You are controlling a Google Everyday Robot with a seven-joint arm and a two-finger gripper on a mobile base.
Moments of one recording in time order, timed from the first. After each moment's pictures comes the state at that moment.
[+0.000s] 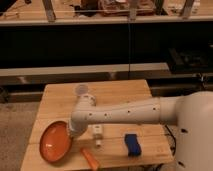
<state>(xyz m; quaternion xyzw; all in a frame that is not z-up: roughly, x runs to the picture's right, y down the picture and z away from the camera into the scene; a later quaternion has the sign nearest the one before) -0.186 0.230 0.736 -0.08 -0.37 -0.68 0.63</state>
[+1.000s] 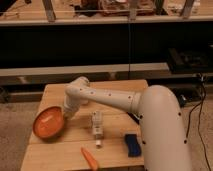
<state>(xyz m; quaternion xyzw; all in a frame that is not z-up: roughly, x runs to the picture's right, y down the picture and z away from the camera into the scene) -0.229 0.149 0.850 -0.09 -0.42 -0.63 0.65</state>
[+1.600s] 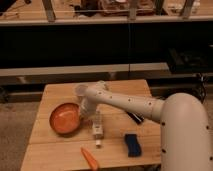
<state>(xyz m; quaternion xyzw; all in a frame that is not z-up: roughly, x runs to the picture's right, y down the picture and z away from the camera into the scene) -0.132 0.176 0.844 -0.12 -0.39 -0.58 0.71</state>
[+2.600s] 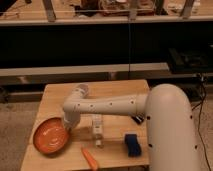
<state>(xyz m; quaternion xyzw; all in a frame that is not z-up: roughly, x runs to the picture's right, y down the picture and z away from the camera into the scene) -0.226 0.205 0.818 -0.09 -0.38 -0.71 0.58</state>
